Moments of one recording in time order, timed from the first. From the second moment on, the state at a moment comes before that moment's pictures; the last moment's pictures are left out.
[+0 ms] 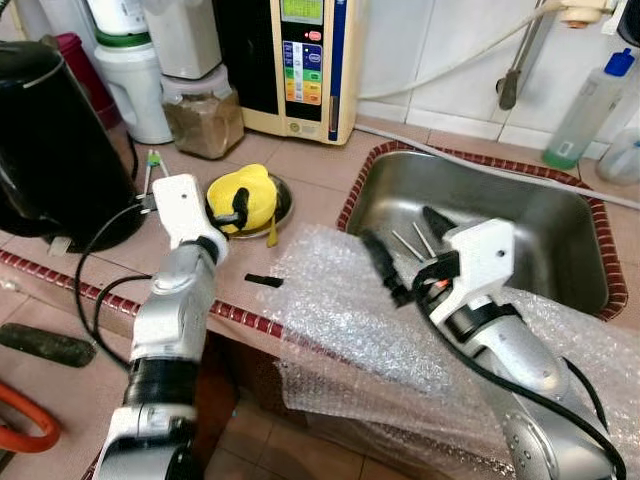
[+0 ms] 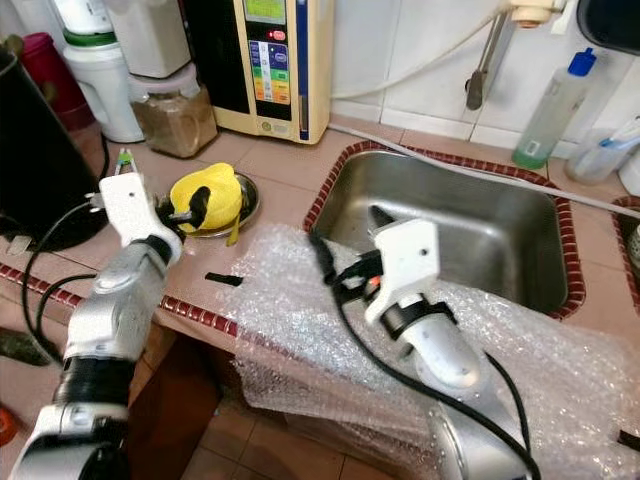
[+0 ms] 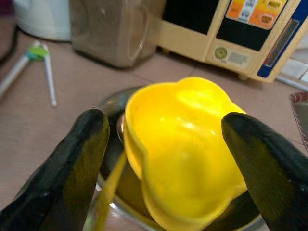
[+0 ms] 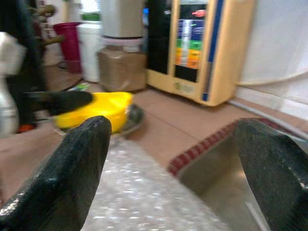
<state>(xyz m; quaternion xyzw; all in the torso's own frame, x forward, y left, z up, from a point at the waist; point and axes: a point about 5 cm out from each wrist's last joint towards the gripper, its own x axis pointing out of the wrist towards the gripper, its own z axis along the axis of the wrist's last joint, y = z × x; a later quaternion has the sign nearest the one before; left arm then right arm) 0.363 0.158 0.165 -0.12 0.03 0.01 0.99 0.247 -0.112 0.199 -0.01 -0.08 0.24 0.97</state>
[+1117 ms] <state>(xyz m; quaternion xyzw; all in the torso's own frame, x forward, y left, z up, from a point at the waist) 0.379 0.165 0.162 -0.14 0.10 0.03 0.98 0.243 -0.103 0.195 -0.02 -0.07 0.28 0.96</state>
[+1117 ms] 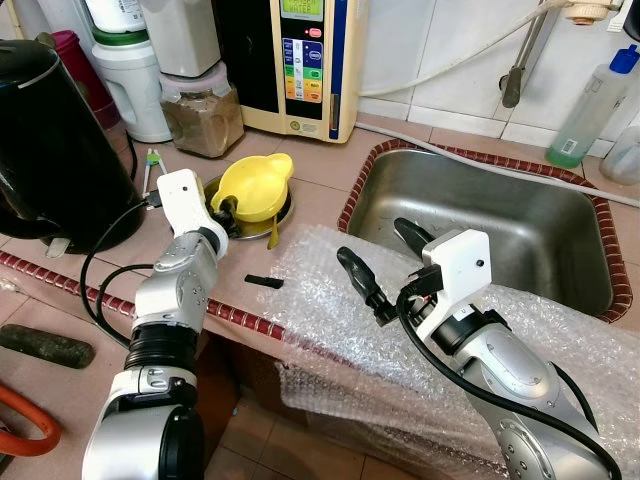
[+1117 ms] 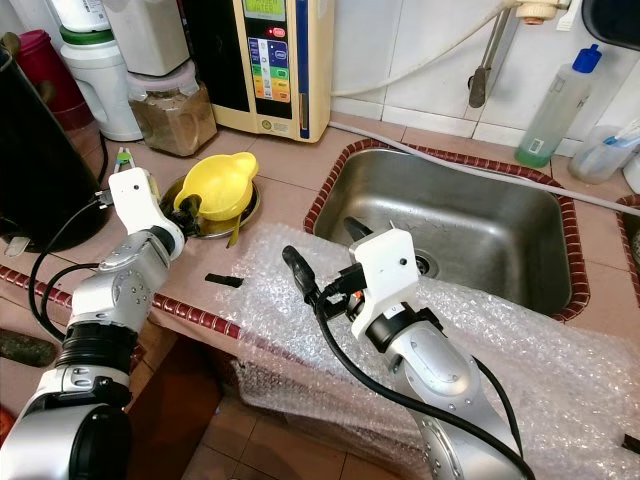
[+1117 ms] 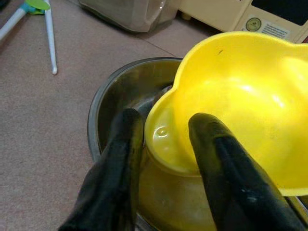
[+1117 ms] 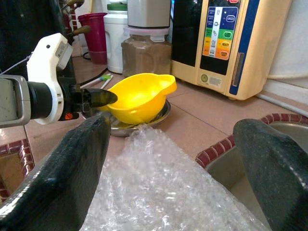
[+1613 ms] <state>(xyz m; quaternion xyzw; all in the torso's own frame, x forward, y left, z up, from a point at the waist) 0.380 0.170 0.163 -0.15 0.09 0.05 0.98 0.243 -0.102 0.195 -0.02 -0.07 0.28 0.96</state>
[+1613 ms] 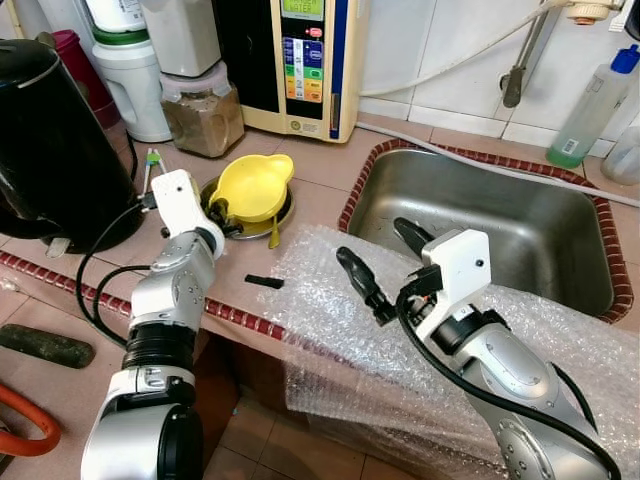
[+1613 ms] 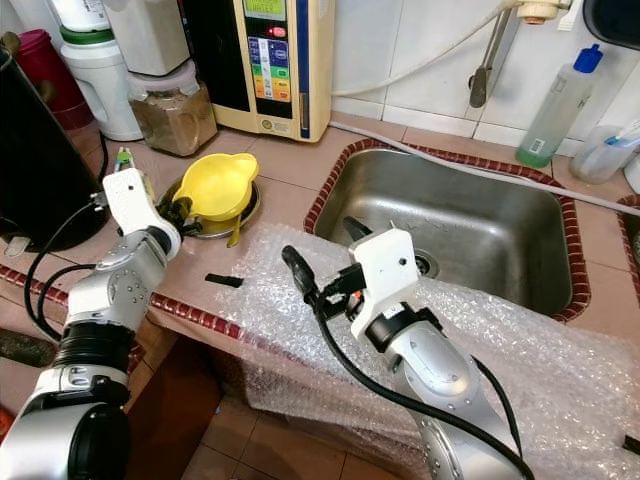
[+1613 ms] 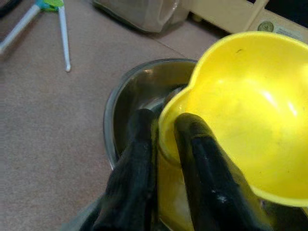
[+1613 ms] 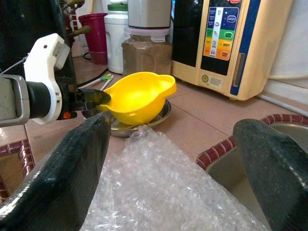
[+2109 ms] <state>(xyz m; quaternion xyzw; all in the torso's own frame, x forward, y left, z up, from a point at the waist) 0.377 0.167 0.187 -0.14 -0.02 0.03 0.99 0.244 -0.101 0.196 -0.01 -0.07 0.28 0.96</state>
